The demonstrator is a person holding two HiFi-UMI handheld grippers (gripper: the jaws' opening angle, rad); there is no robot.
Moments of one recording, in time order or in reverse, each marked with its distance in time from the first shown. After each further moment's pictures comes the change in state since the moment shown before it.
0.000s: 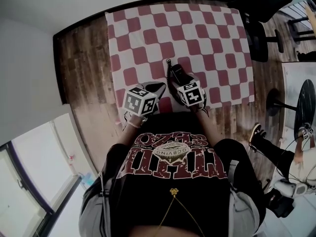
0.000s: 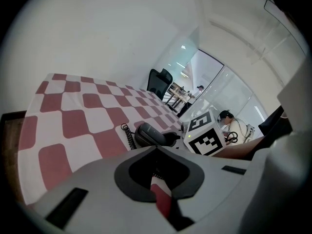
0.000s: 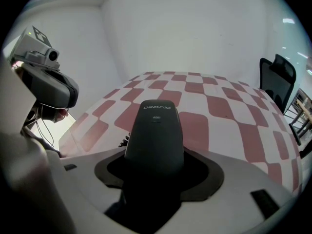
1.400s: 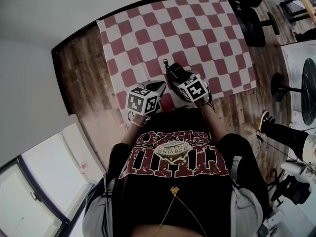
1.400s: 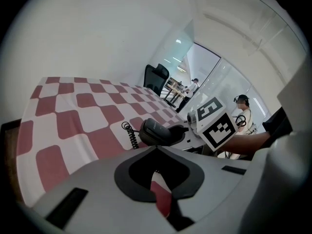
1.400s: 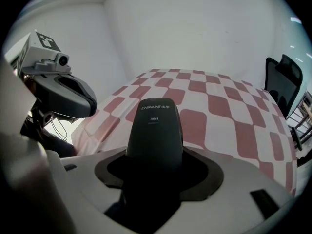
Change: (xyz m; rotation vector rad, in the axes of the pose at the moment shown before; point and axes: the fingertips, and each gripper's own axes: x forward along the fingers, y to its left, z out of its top) left arm 0.010 -0.012 -0.010 0.062 0.048 0.007; right arm -0.029 0.007 -0.009 -0.035 0.062 0.058
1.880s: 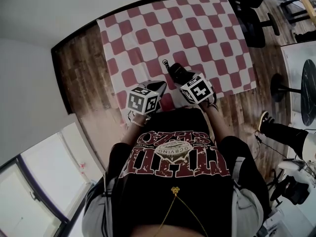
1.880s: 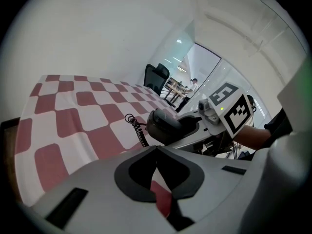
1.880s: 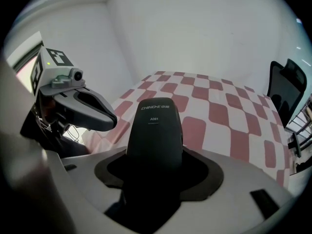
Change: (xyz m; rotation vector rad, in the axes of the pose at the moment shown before) left arm 0.002 0.001 -0.001 -0.012 0.005 -0.010; right arm -0.033 0.011 0.016 -0.029 0.033 0.041
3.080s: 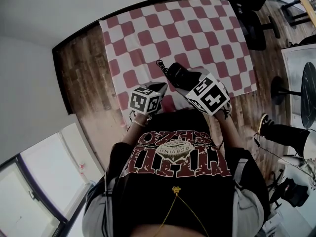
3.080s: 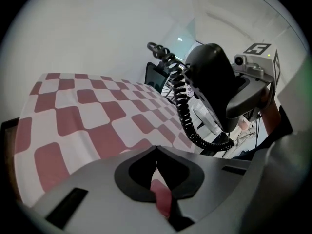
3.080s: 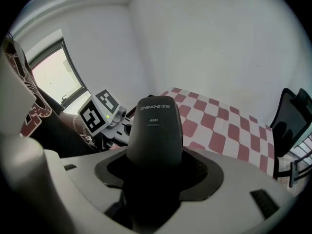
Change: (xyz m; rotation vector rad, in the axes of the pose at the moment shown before) left arm 0.004 0.007 -0.005 -0.003 0.019 0.009; right arm -0.094 0.043 0.064 -0.168 -0.016 0.077
